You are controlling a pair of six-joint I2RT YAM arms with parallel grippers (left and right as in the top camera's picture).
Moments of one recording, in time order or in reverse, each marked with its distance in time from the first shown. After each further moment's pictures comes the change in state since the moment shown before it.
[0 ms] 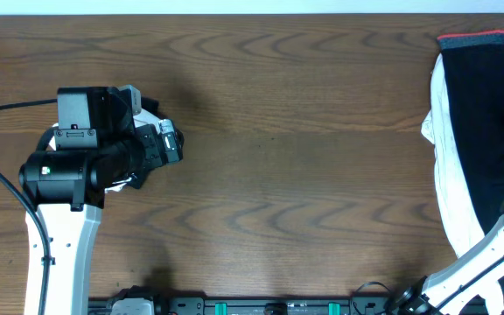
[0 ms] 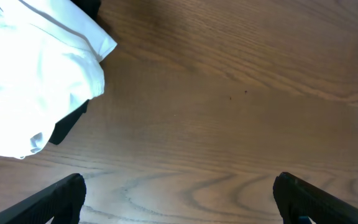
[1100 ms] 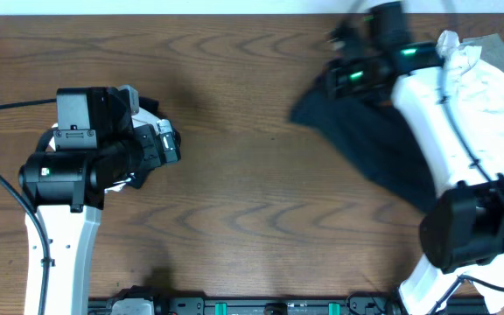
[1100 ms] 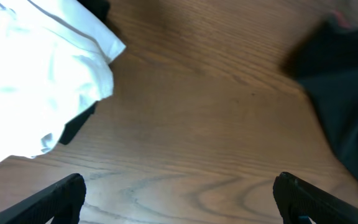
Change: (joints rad) left arm 0.000 -0.006 0.000 0.002 -0.038 0.004; right arm 0.927 -0.329 0.016 -0.252 -0.360 -0.103
